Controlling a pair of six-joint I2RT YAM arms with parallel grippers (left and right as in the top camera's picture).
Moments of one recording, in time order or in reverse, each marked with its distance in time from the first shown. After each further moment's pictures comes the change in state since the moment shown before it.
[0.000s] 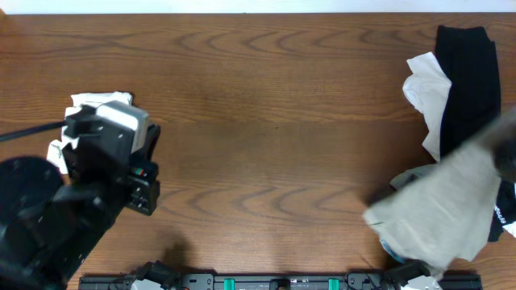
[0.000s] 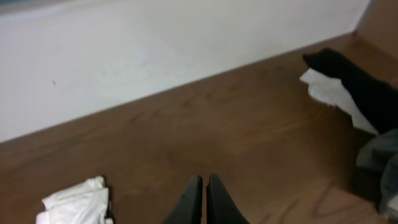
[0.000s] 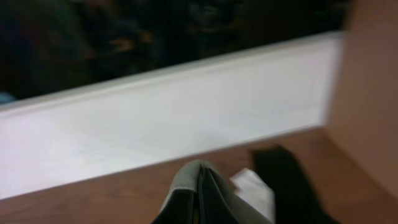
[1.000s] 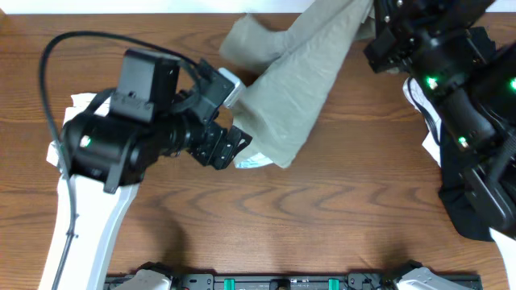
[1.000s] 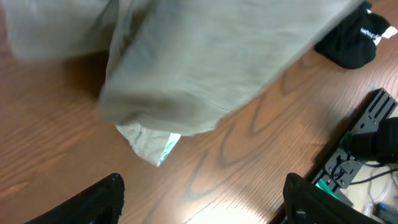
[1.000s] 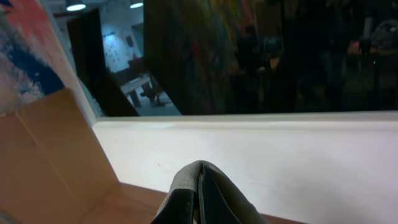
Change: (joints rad) left arm 0.000 0.380 -0.088 -0.074 0.383 0.190; right arm 0.161 0.262 -0.003 0.502 -0.391 0.016
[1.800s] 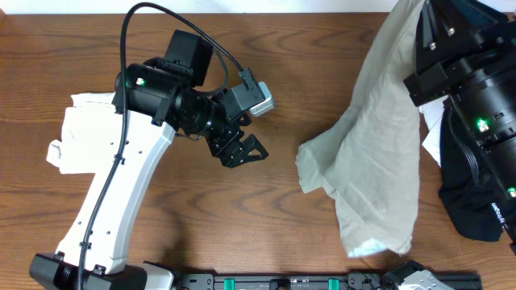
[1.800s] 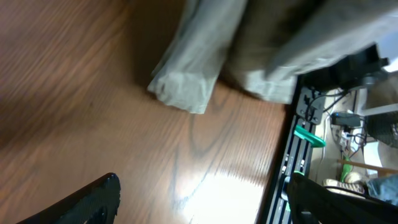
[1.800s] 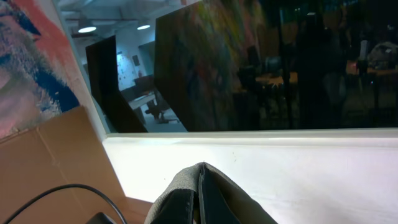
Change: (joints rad) left arm 0.000 0.213 0.000 -0.099 0.254 0.436; right arm 0.000 -0.103 0.000 -0.026 0.000 0.000
